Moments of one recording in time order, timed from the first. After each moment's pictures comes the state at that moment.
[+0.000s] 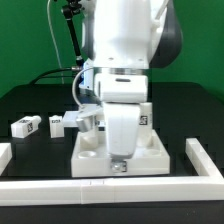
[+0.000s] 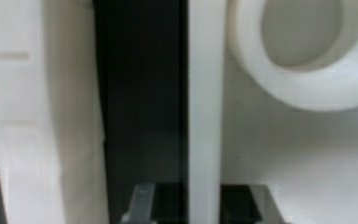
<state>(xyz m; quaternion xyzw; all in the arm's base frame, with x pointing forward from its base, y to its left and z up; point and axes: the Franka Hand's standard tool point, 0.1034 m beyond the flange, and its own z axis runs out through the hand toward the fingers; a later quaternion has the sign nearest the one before) 0.611 0.008 0.024 0.70 0.70 0.04 0.09</state>
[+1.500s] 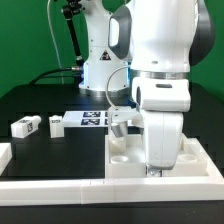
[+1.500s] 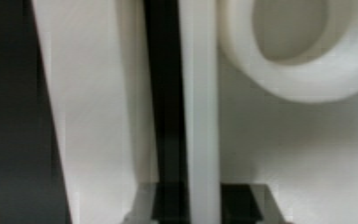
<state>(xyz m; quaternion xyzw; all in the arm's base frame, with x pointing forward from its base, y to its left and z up) 0.635 0.057 0.024 0.72 0.69 0.02 0.07</state>
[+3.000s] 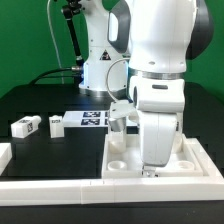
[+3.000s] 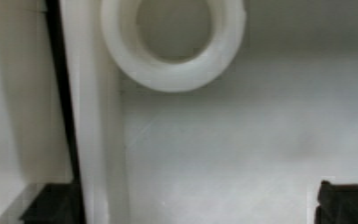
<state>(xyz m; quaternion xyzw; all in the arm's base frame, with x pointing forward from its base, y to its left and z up) 0.606 0.054 0.024 0.73 0.69 -0.02 0.04</state>
